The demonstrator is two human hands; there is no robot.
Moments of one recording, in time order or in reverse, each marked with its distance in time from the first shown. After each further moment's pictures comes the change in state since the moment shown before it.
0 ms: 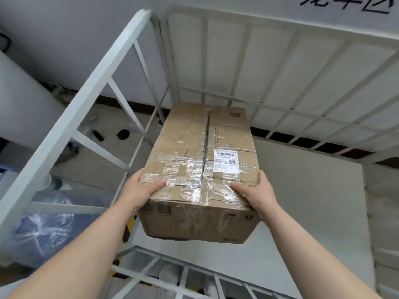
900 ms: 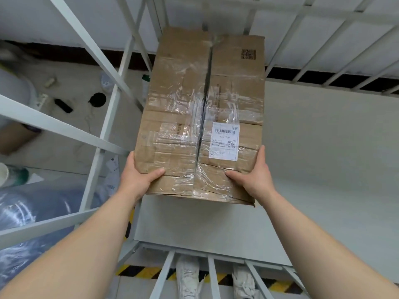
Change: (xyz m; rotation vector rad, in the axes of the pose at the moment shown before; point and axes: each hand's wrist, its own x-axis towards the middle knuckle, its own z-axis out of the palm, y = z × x) left_hand 0.185 -0.158 0.047 0.127 -0.027 0.020; right_hand 0.118 0.127 0.178 -0.110 0.046 0.061
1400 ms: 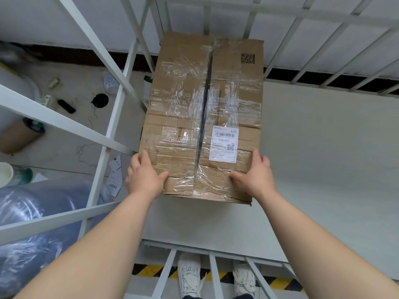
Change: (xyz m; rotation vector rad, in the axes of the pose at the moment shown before) left_hand -0.010 0.006 0.014 0.633 0.126 0.051; right_hand -0.017 -0.015 -0.003 -0.344 0.029 -0.012
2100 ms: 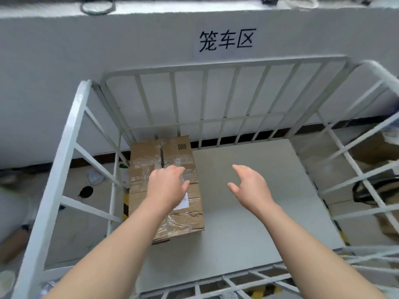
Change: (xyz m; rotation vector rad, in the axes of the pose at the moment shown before) left_hand -0.228 0.204 -0.243 0.375 0.116 0.837; right_hand -0.242 -0.038 -0.303 -0.128 0.282 -0.186
